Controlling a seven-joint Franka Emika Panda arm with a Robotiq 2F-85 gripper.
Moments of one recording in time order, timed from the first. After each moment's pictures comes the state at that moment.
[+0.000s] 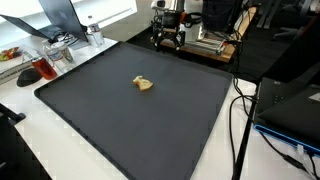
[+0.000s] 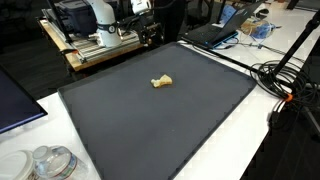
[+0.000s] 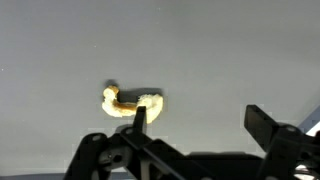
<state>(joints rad) 0.12 -0.05 0.32 -2.74 1.65 3.26 -1.30</state>
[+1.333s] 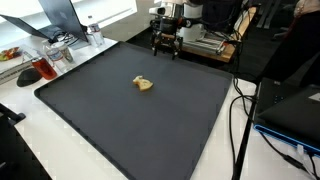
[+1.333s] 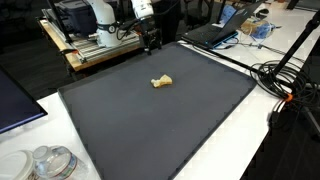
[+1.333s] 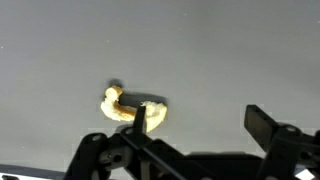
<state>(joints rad) 0.12 0.04 0.30 -2.74 1.44 3.29 -1.29</state>
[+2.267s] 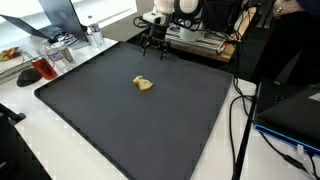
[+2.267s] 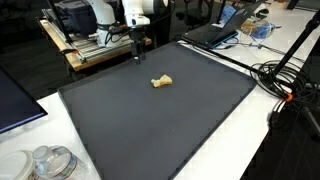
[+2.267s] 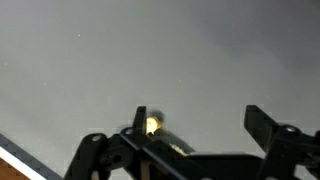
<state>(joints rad) 0.12 0.16 0.17 -2.75 1.36 3.41 -1.77</state>
